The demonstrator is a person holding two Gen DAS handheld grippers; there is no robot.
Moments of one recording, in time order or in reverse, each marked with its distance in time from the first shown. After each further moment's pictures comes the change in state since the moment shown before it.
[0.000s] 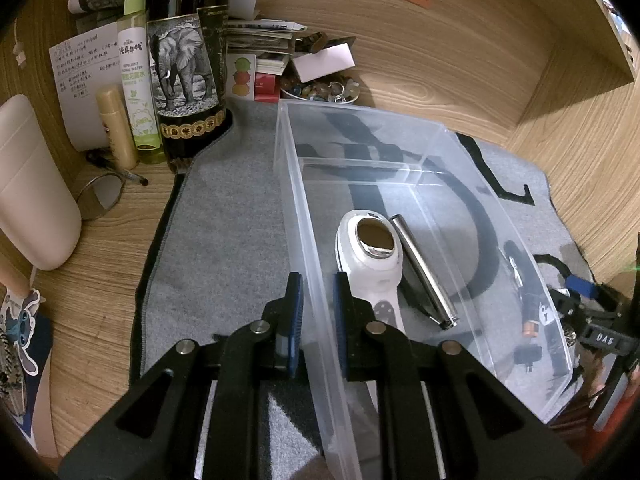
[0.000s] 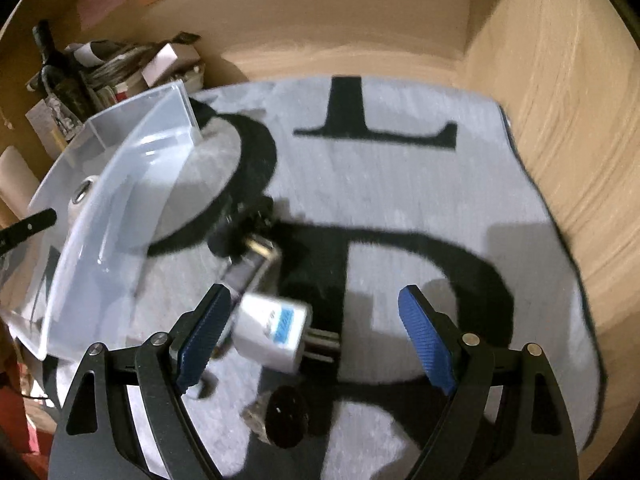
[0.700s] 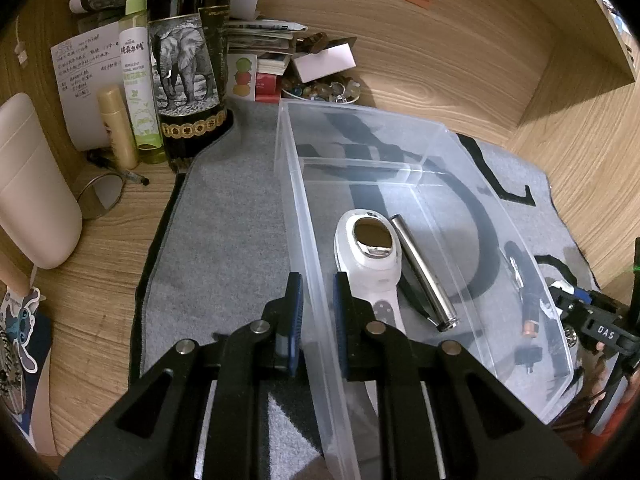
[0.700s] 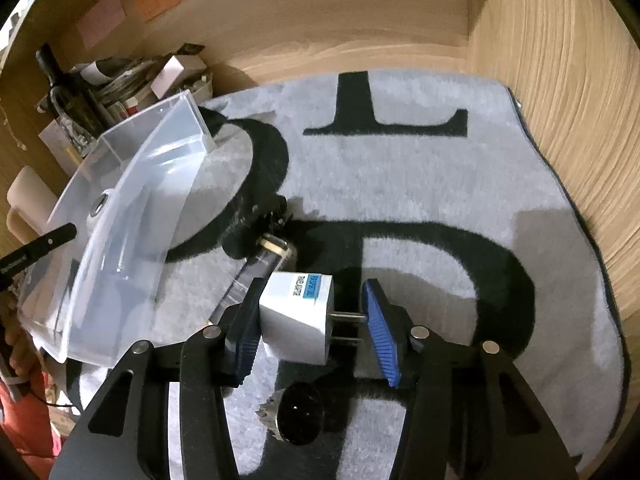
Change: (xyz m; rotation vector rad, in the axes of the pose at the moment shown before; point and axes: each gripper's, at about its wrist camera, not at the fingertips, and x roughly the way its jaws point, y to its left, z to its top) left arm -0.001 0.000 -0.001 -0.005 -0.001 -0.001; right arm -0.003 -0.004 0.003 0.050 -0.017 0.094
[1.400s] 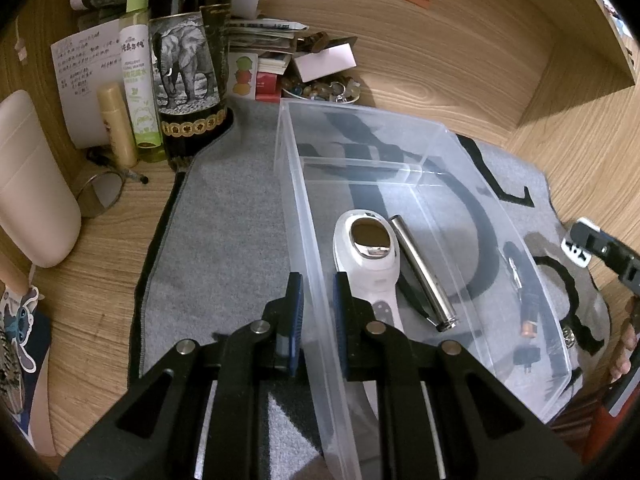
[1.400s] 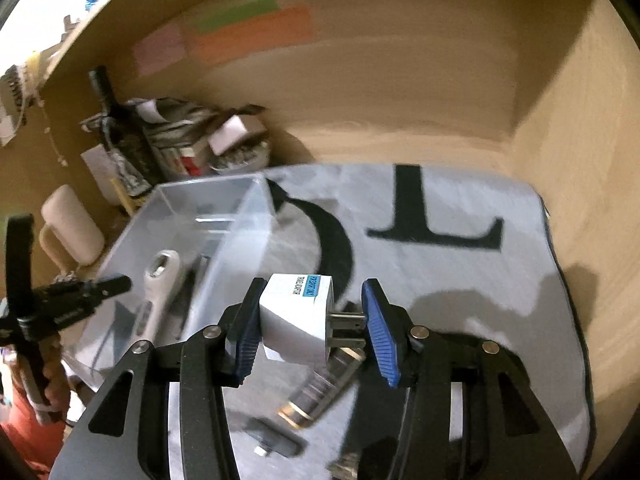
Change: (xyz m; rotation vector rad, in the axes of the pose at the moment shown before) left arm 0.001 0.000 -0.001 -0.006 0.000 -0.003; right arm -0.033 0.054 0.044 -0.136 -0.173 0.069
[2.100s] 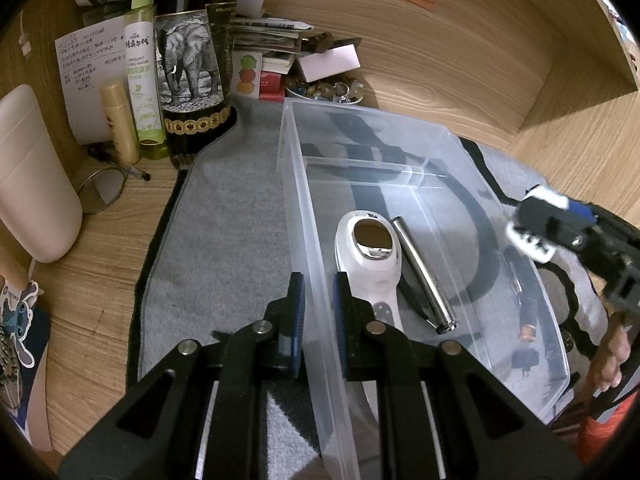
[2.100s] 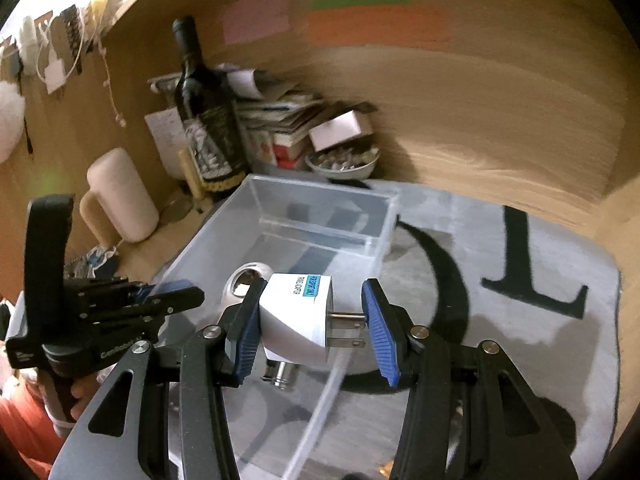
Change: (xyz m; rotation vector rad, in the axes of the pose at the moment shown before) left arm 0.000 0.003 -0.001 -0.008 -0.003 0.000; right arm 0.040 0.084 0.019 -0.184 0.041 0.164
